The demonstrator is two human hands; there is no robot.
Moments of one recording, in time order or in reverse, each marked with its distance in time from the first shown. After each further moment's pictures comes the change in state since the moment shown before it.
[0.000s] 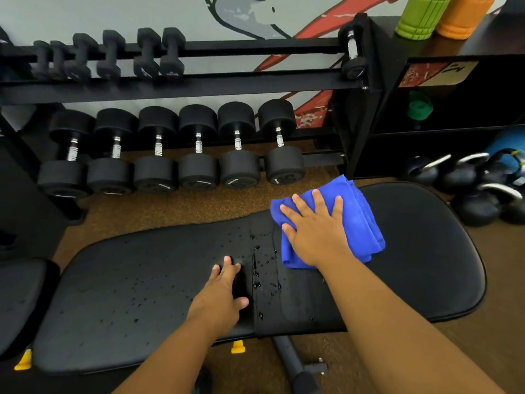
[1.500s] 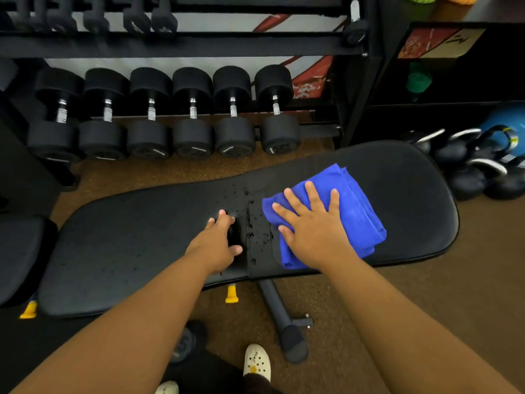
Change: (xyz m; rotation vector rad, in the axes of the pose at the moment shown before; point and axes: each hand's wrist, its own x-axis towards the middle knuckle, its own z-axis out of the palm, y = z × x) left_hand 0.005 -0.006 0.001 0.037 -0.019 0.008; right_hand -0.083 -0.012 0.016 -0.052 -0.019 -0.122
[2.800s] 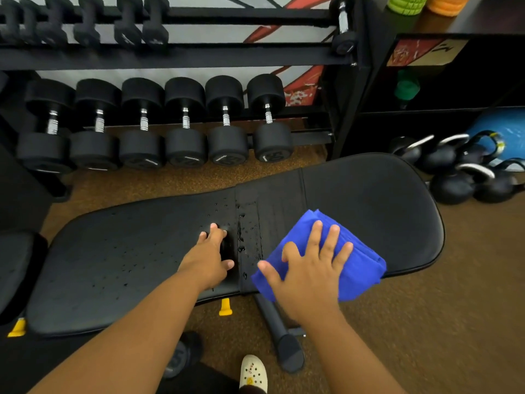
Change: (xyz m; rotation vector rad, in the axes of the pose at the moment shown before) left_hand -0.002 0.011 -0.002 0.012 -0.003 -0.067; right_hand -0.057 -0.041 -0.005 0.330 0.056 0.404
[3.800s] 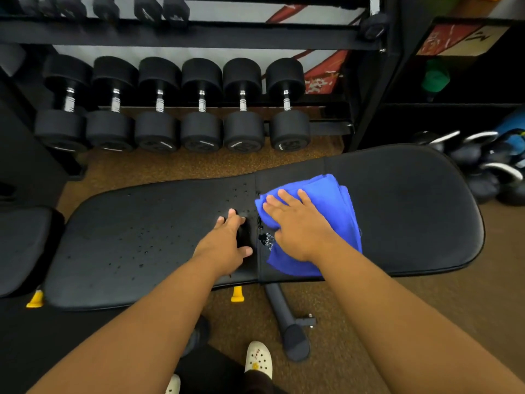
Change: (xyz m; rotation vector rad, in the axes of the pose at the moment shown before) left_hand -0.007 -0.003 -0.007 -0.036 -0.008 0.054; right_hand 0.092 -0.025 -0.003 -0.171 -0.226 -0.607
